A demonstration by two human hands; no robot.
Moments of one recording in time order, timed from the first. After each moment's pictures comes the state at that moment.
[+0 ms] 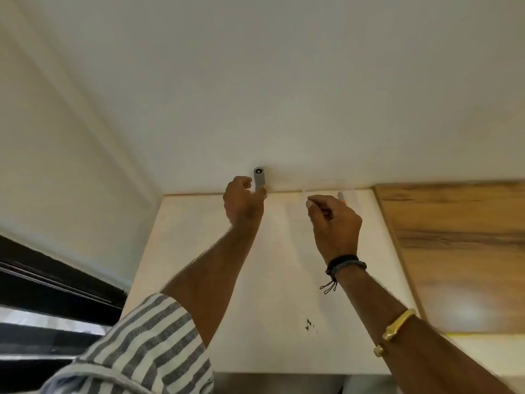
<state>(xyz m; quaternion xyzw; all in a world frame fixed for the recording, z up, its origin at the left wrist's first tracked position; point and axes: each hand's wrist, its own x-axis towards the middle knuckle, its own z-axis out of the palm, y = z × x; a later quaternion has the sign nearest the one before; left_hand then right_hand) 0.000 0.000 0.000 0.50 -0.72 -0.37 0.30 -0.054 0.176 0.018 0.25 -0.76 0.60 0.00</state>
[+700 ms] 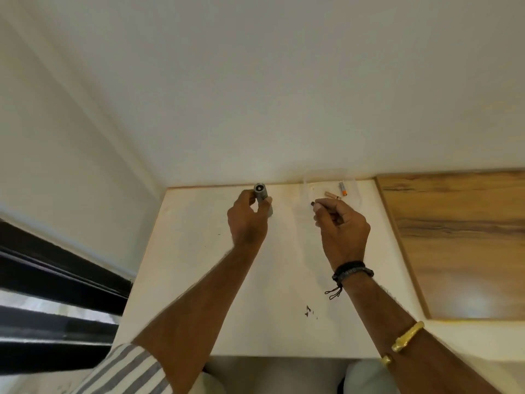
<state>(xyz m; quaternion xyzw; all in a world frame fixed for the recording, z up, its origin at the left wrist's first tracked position) 0.037 0.046 -0.017 0.45 -0.73 -0.41 0.30 -0.047 0.200 -0.004 0.18 -0.74 0.65 -0.04</state>
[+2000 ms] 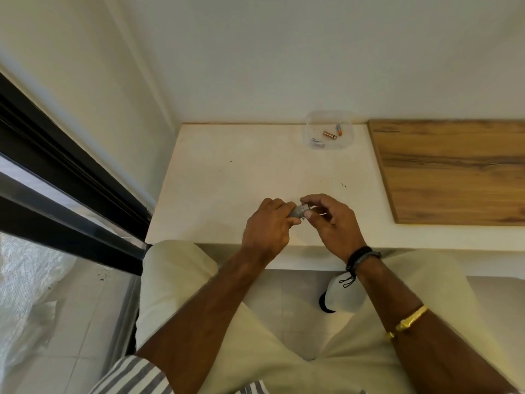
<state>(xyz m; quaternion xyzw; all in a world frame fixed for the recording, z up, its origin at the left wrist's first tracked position) 0.194 0.195 -0.013 0.21 -0.94 -0.22 0.14 0.072 0.320 -0.006 0.38 -0.77 0.48 -0.19</state>
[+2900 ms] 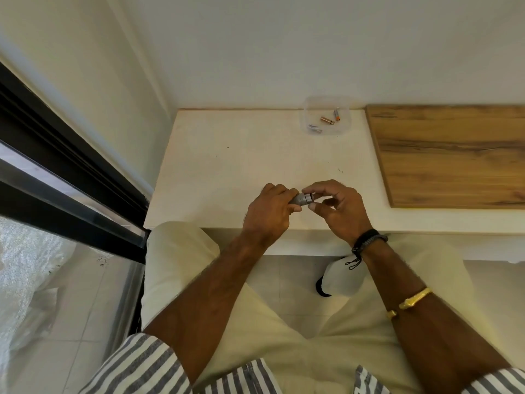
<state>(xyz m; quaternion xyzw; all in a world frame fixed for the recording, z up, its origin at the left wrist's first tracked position) 0.194 0.202 -0.009 0.20 -0.95 -0.23 0.12 0.065 0.338 -0.003 0.41 -0.76 0.48 -0.17</state>
